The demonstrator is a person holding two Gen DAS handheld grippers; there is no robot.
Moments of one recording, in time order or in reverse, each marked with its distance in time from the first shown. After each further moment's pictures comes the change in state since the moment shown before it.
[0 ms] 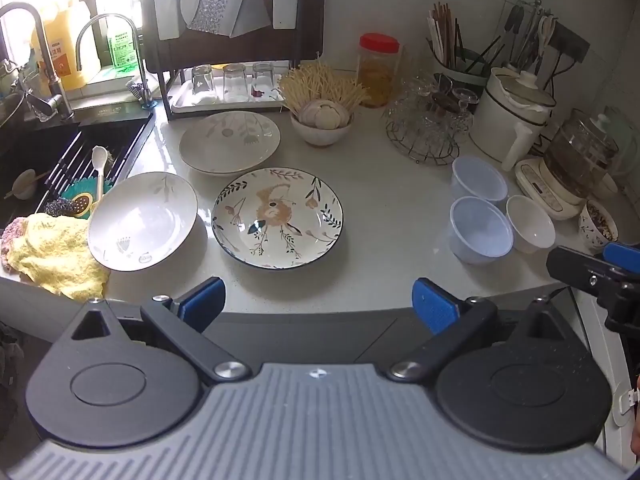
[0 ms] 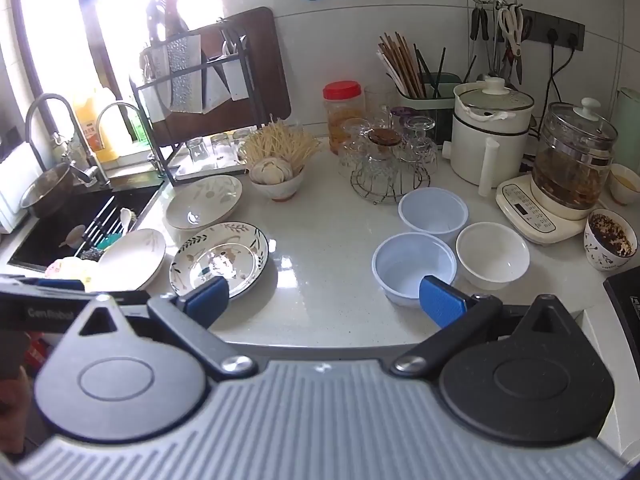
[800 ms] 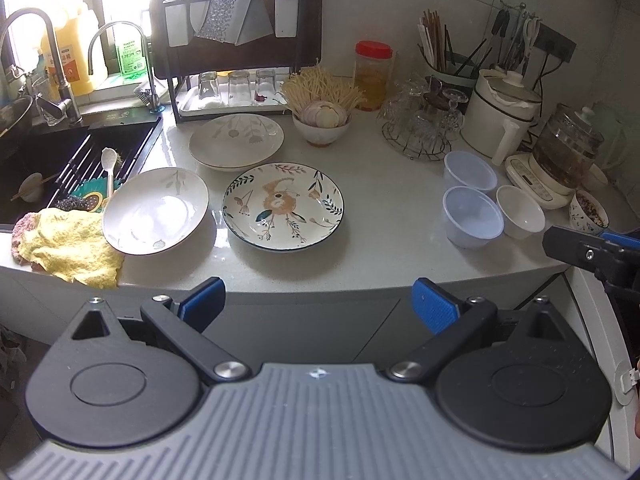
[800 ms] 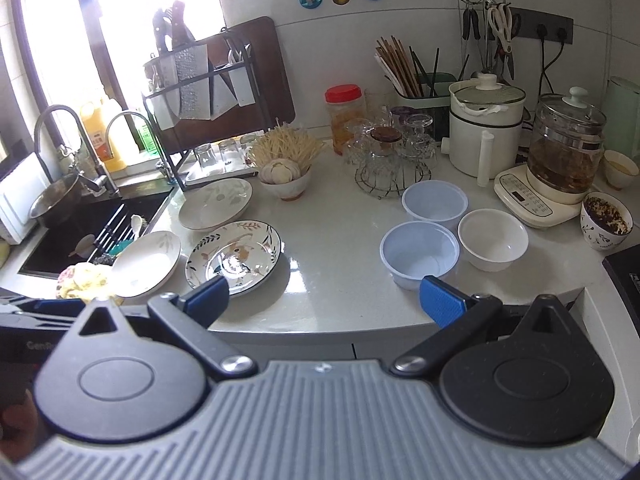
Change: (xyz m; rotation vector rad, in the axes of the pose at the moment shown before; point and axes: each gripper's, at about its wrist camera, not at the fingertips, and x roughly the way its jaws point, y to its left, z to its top) left arm -0.040 0.004 -0.040 0.017 -0.051 -0.002; right arm -0.028 0.010 -0.019 0.035 -0.027 0.009
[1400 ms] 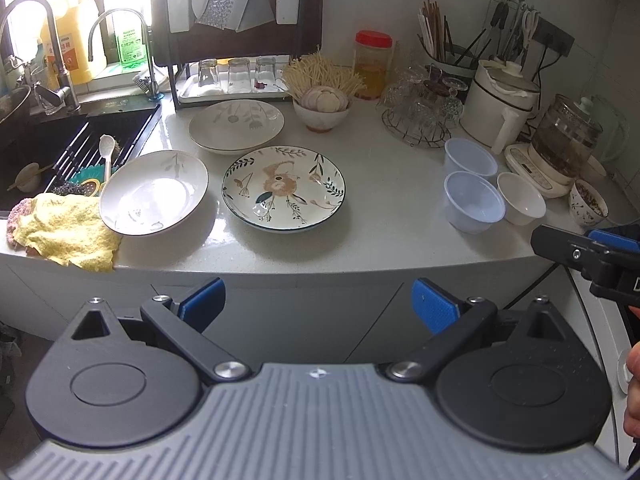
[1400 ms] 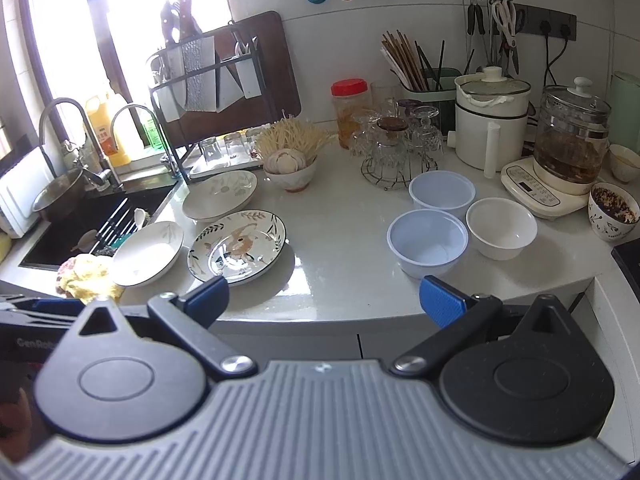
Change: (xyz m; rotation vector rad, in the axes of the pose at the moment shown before) left arm 0.009 0.006 -0.022 0.002 0.027 -0.010; right arm 0.010 0.003 -0.025 -0.007 -0.014 0.011
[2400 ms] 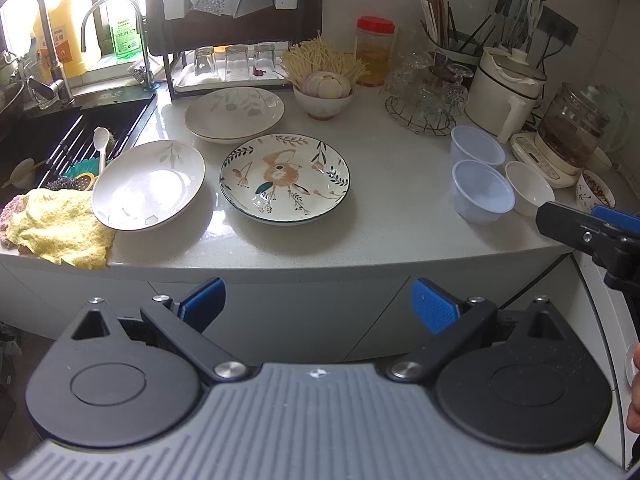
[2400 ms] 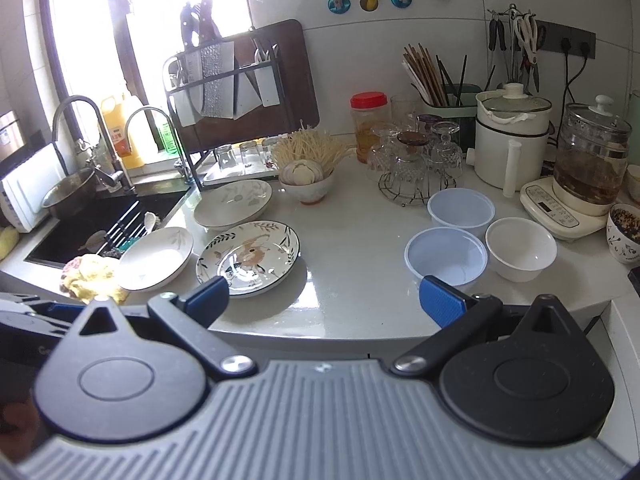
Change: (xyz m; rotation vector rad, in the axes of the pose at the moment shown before) left arm 0.026 0.009 0.000 0.000 0.029 -0.003; right arm 0.010 0.007 0.000 -0.047 -0.056 0.033
